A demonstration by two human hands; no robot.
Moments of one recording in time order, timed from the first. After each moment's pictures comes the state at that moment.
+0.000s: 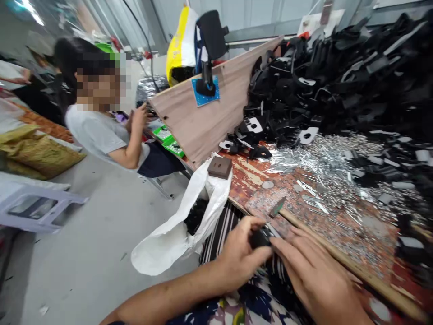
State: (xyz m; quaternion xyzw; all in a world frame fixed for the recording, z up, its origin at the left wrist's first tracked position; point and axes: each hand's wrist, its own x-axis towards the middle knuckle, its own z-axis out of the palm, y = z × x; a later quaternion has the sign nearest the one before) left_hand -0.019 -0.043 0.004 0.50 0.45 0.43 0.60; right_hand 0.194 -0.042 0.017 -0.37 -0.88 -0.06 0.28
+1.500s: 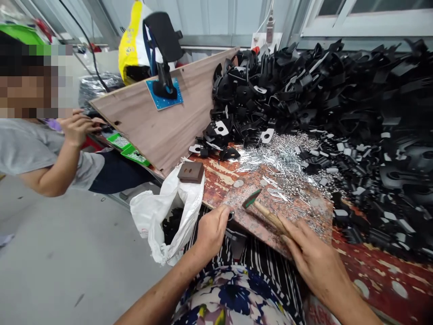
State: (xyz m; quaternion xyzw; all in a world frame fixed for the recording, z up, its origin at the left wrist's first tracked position) left_hand -0.018 0.003 -0.023 0.69 0.56 0.35 0.30; right_hand 0.251 -0.060 -0.007 -0.56 -0.80 -0.06 0.20
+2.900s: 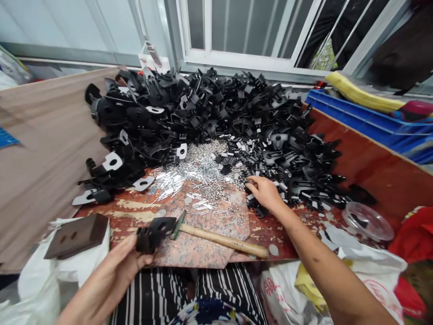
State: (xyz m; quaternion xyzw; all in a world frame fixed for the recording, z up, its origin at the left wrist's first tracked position) left_hand -0.016 0.059 0.000 0.36 0.50 0.36 0.70; right_hand 0.414 0.014 0.005 -0.76 -0.59 -0.01 0.26
